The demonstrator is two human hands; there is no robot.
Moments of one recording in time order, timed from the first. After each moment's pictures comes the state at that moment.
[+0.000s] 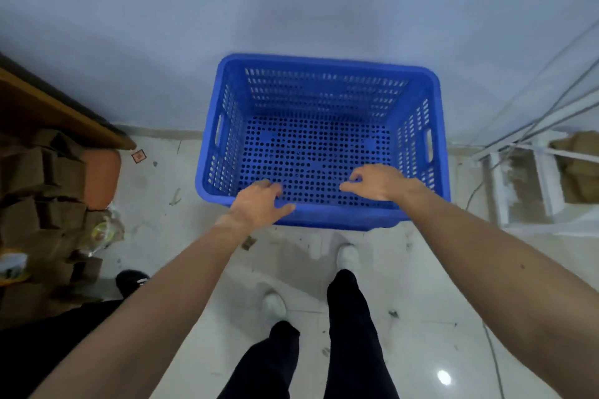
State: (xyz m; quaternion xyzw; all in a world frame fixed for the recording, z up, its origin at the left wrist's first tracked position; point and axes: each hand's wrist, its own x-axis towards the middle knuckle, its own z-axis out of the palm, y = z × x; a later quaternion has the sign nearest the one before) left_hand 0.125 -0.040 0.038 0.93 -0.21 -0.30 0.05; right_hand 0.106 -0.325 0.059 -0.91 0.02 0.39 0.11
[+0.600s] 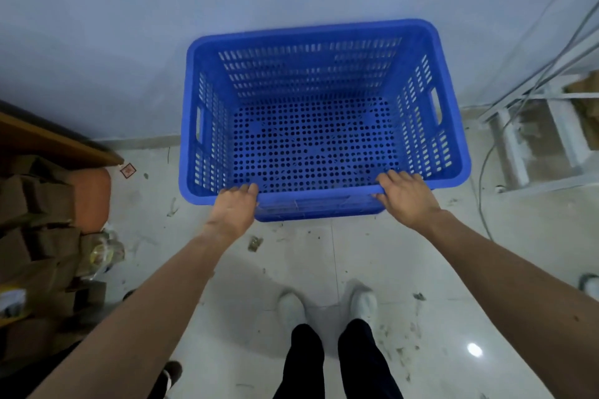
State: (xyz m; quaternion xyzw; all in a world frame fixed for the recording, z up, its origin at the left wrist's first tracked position) left_hand 0.127 0.000 -0.032 0.91 -0.29 -0.22 -0.18; right_hand 0.008 -0.340 -0.039 -0.98 0.02 0.20 0.00
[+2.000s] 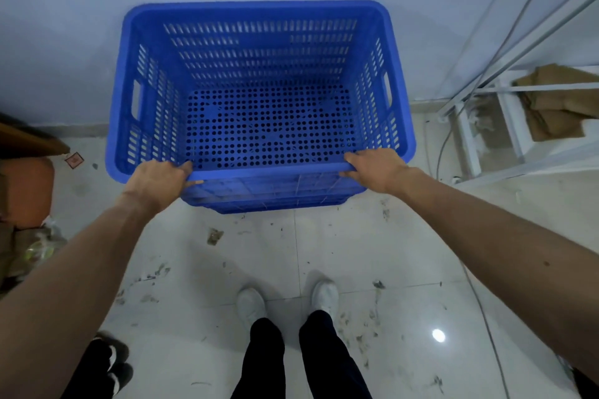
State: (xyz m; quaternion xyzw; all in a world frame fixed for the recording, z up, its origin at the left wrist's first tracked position) left_hand 0.142 0.007 -0.025 0.90 -0.32 -0.14 -0.26; right_hand 0.019 -0.399 -0.025 -0.97 -0.05 0.26 -0.01
